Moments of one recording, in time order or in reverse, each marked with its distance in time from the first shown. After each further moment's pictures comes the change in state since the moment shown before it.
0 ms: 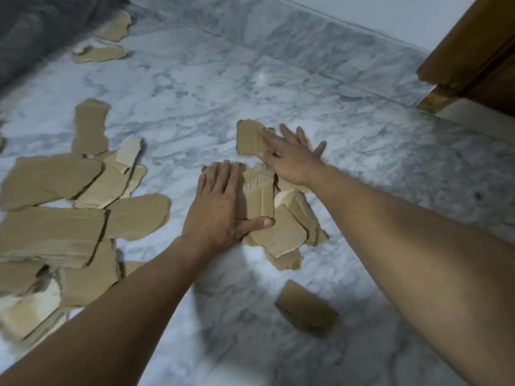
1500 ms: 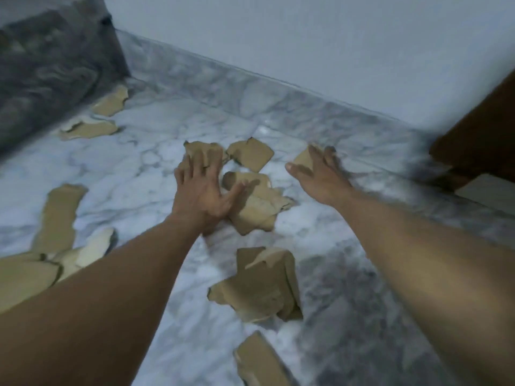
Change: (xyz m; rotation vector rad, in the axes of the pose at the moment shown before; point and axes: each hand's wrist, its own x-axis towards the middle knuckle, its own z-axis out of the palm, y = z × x) left_hand 0.208 -0.031 -0.054 -0.015 0.163 -0.221; right_hand 0.114 0.063 -0.103 0.172 0.155 0.208
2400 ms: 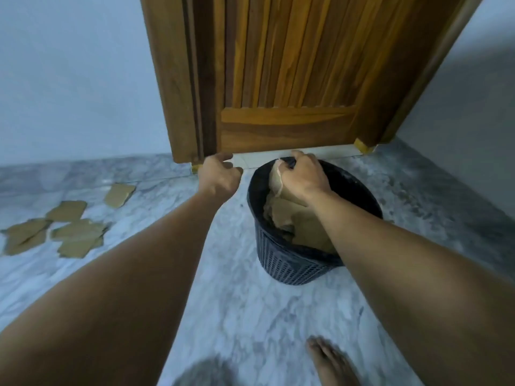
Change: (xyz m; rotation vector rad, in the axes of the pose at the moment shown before) left_hand -0.302 0.429 -0.121 -0.802 -0.440 0.293; right_hand -0.487 0.193 -0.235 0.238 0.685 0.542
